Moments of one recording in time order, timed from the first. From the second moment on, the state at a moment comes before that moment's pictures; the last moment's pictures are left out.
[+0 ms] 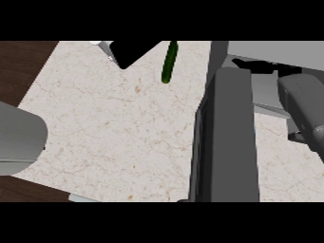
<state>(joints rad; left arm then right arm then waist) 0.28 0.21 0.51 -2.17 0.72 -0.62 0.19 -1.12 -0.37 -0.30 -0.07 0.25 -0.29 -0.66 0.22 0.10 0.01</state>
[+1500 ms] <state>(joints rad) 0.29 0.12 0.40 -2.06 0.57 -0.70 0.15 -1.16 -0.25 -0.31 -0.09 0.26 -0.41 -0.61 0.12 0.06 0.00</state>
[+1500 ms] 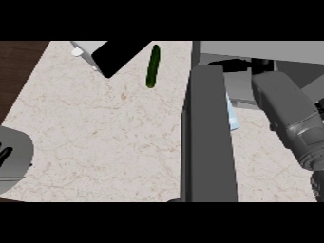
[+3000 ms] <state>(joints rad) 0.19 0.00 0.06 -1.80 0.07 -0.81 -0.08 -0.65 -0.10 -0.34 -0.22 0.13 0.18 -0.91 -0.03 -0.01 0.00</state>
